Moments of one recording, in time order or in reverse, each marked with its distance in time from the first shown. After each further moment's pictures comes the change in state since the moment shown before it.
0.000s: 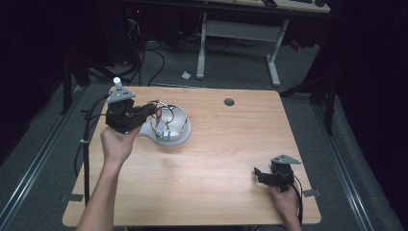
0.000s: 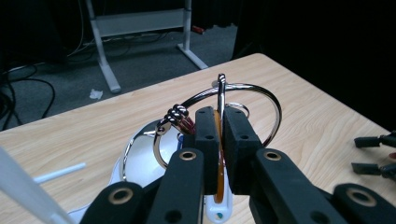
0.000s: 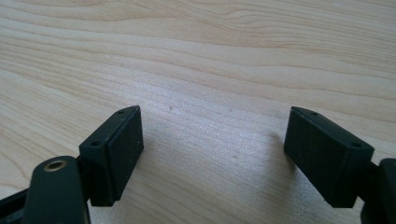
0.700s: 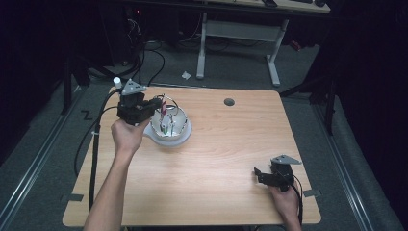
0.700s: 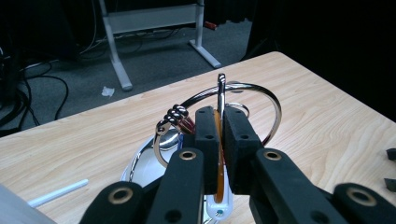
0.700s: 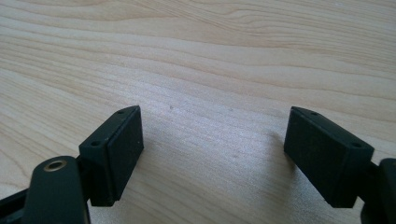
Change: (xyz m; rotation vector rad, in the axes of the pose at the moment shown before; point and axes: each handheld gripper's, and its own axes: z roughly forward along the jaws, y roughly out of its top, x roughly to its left) left arm -0.001 -0.011 0.038 -0.039 0.045 0.029; right arm 0.000 0.000 0.000 0.000 0.001 0.001
